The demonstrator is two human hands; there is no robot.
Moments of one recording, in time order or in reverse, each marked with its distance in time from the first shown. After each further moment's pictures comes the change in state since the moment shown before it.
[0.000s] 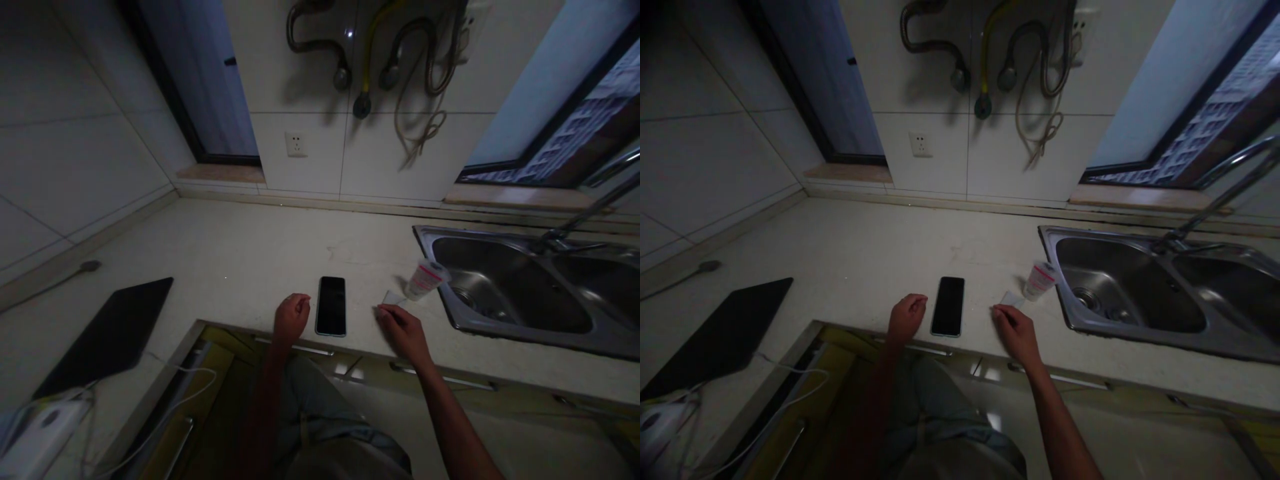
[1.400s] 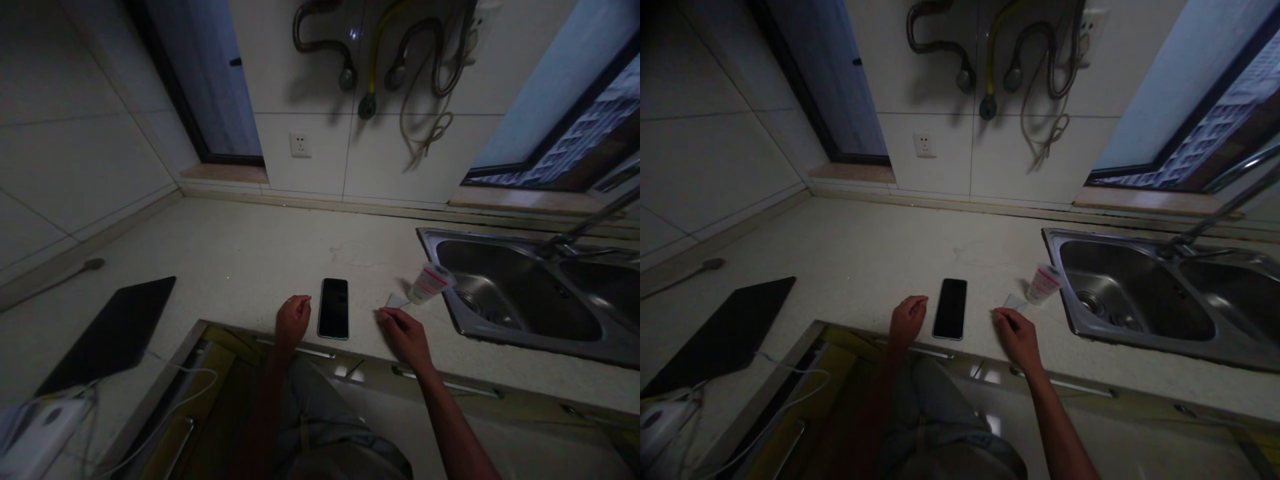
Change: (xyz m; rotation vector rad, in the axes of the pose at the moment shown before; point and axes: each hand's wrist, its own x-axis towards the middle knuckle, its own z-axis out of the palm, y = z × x) left_hand -0.003 -0.001 0.002 0.007 0.072 0.024; right_hand -0.001 -0.003 0.004 -0.033 0.001 0.017
